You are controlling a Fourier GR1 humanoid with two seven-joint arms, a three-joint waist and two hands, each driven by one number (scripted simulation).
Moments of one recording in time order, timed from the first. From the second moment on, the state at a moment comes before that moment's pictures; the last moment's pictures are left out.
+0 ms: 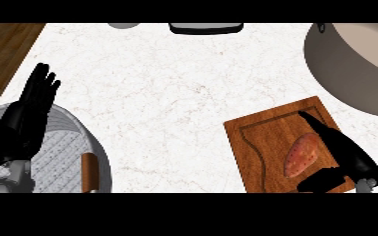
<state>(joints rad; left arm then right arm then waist) -0.06 0.46 -0.07 -1.68 0.30 0.31 0.14 0.01 -0.62 0.29 -1.64 0.27 0.13 0.45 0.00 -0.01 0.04</state>
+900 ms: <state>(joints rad) -0.12 0.44 -0.06 -1.66 0.31 0.32 0.16 0.03 -0.71 0.44 -1.66 0.46 0.21 0.02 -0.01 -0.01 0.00</state>
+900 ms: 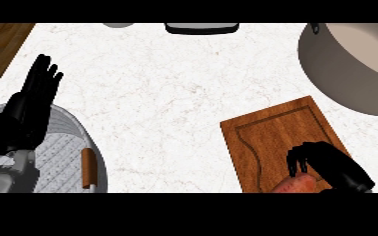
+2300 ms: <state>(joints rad) -0.17 0.40 -0.06 -1.63 0.26 0.32 0.17 0.30 -1.09 -0.30 -1.62 -0.29 0.20 -0.75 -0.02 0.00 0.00</state>
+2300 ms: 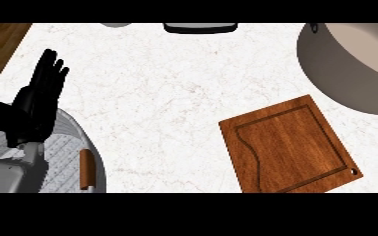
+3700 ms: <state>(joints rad) -0.26 0.34 -0.05 -1.59 0.22 0.25 0.19 -0.56 -0.92 -0.07 -0.64 0.20 -0.07 -0.83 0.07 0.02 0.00</state>
